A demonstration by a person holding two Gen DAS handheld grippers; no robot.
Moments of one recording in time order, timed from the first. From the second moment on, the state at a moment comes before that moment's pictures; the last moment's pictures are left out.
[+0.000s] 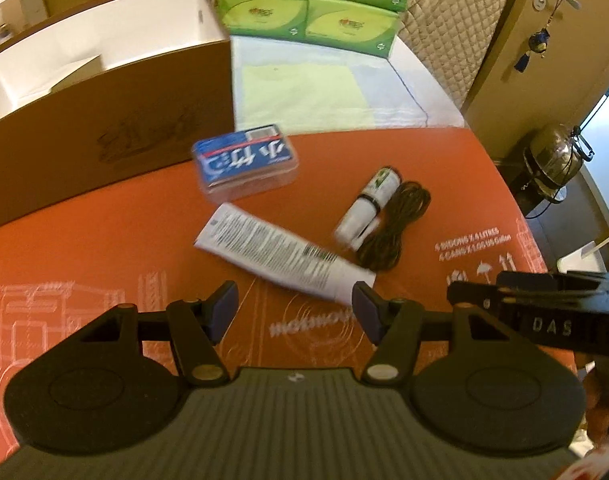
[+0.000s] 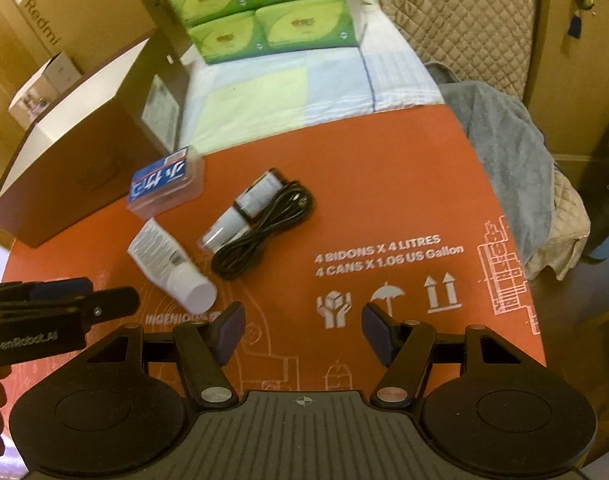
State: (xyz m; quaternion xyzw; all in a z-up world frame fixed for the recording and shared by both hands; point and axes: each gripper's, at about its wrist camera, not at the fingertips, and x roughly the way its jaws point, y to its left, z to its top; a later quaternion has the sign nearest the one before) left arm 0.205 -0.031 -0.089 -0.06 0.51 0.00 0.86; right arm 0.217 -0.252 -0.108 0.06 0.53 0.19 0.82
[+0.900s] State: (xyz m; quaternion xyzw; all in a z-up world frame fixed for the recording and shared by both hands) left arm 0.230 -0.001 -0.131 -0.02 0.54 0.04 0.84; right arm 0.249 -0.248 -0.124 0.08 0.54 0.18 0.82
